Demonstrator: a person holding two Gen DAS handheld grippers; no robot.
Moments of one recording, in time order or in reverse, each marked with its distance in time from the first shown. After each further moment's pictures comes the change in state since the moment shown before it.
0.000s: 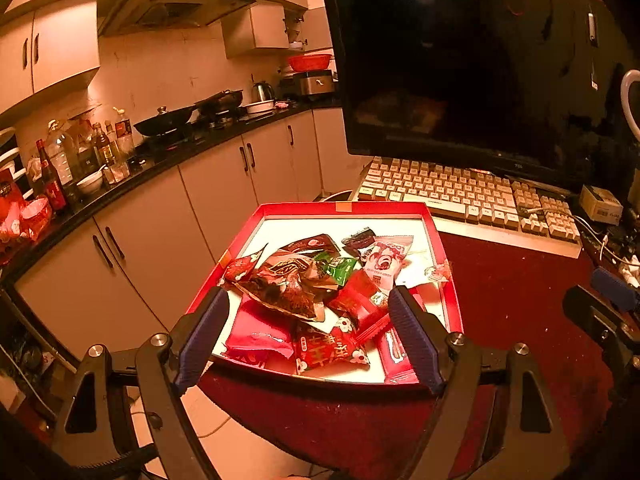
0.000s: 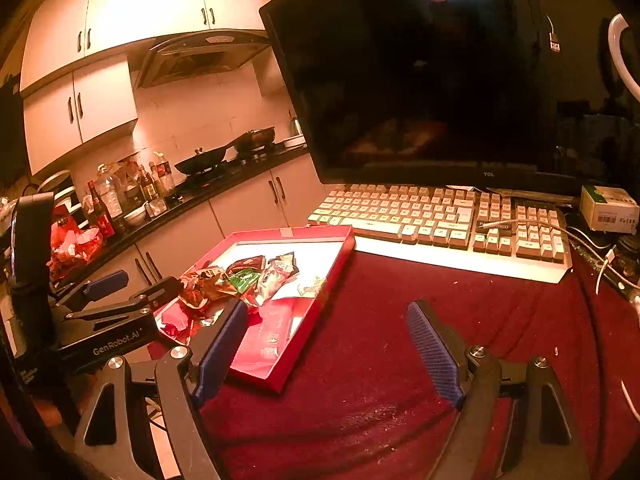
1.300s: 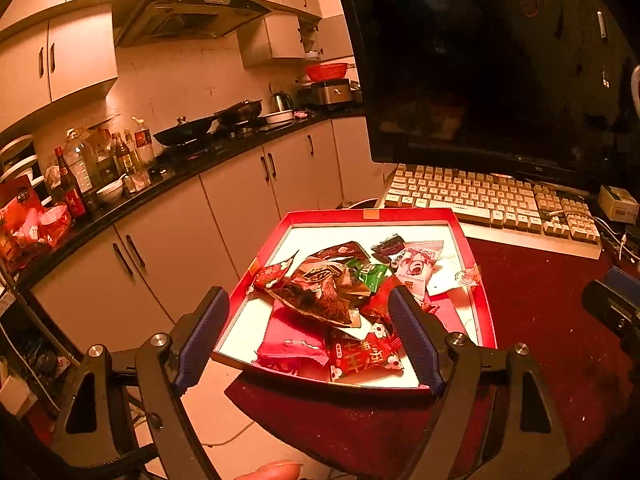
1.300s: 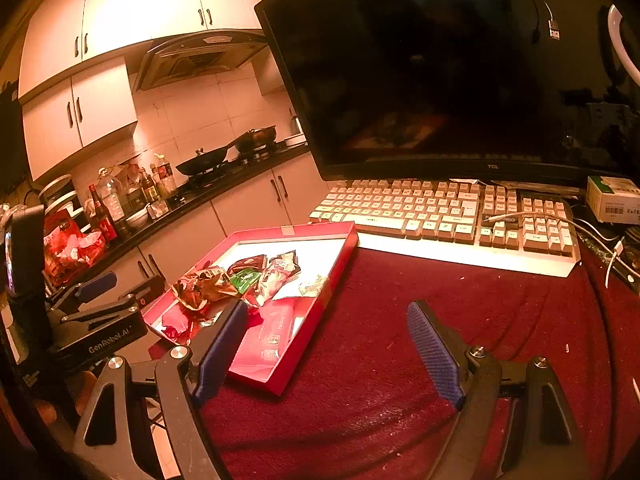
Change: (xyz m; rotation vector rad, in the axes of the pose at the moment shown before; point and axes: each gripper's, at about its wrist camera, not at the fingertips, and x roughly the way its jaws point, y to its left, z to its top) left arm 0.000 0.013 -0.003 0.010 -0.039 0.074; right arm 0.007 -0.002 -0.004 0.021 0.007 0.013
